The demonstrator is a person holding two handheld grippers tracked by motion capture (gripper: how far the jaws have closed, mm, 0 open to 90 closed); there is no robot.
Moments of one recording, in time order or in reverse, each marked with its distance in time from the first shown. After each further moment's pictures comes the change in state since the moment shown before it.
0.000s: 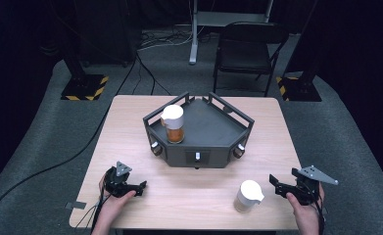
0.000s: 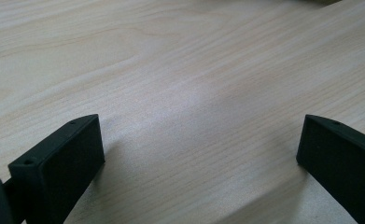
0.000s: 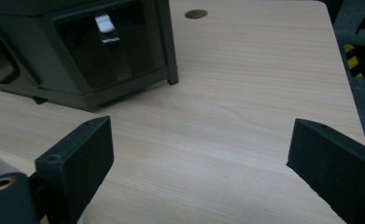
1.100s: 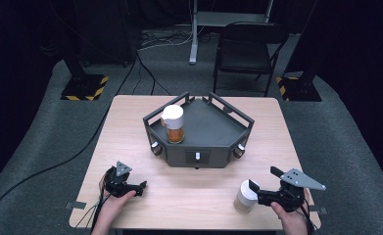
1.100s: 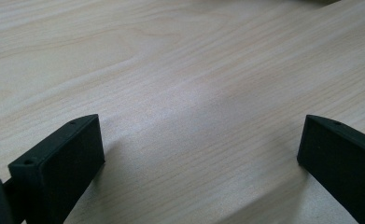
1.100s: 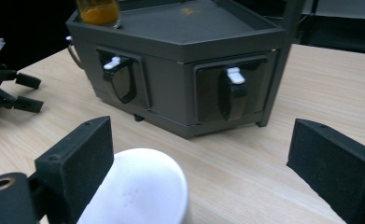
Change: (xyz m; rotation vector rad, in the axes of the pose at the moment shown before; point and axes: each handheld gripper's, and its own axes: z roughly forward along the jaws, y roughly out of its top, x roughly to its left) left arm 0.000 0.000 0.000 0.000 -0.002 0.003; right arm 0.045 0.013 -0.014 -0.076 0.193 -0.129
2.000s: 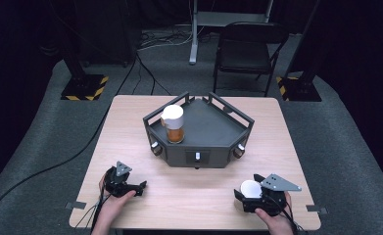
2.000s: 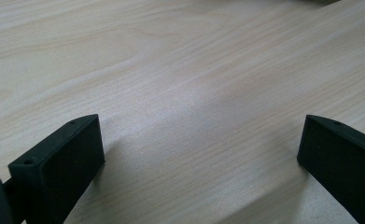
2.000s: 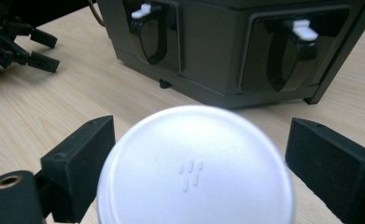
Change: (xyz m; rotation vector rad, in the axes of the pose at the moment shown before) left arm 0.000 0.000 0.000 0.000 0.000 0.000; right arm 0.012 -0.010 0.031 0.105 0.074 -0.050
